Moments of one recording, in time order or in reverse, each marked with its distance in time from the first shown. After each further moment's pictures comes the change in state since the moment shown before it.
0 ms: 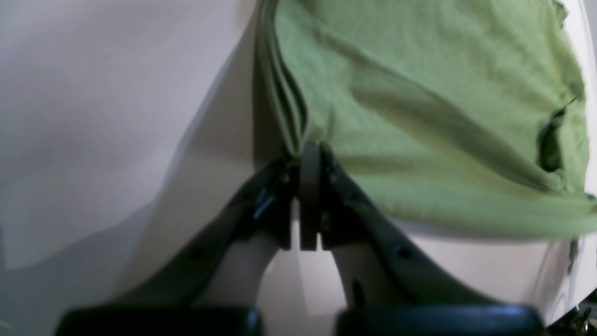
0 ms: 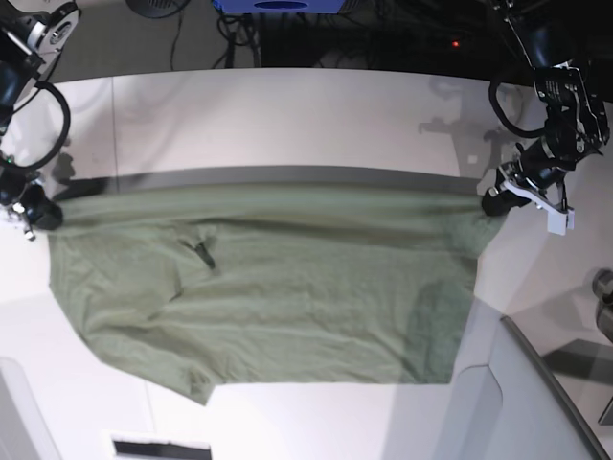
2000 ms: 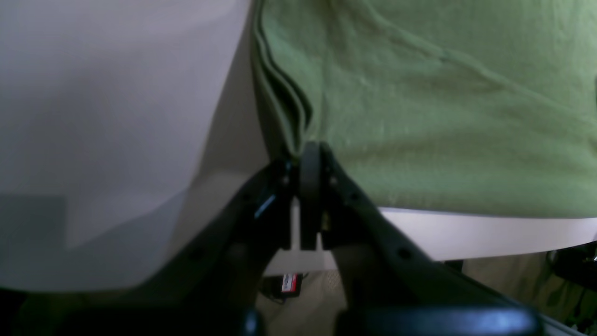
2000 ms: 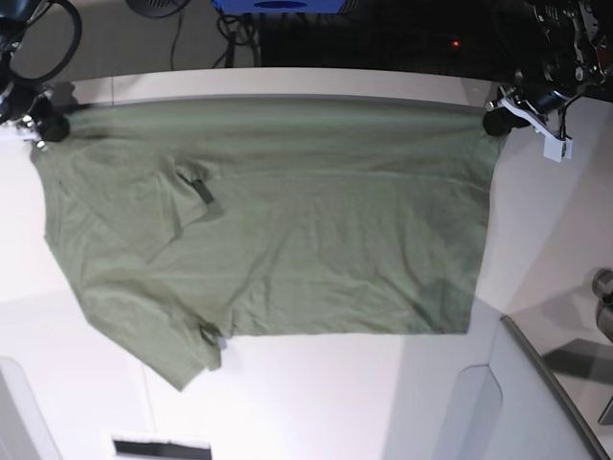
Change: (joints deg) left arm 18.7 0.1 -0.4 10.4 -0.2 -0.4 0.2; right arm -18.6 -2.5 0.1 7.8 1.4 0.5 0.7
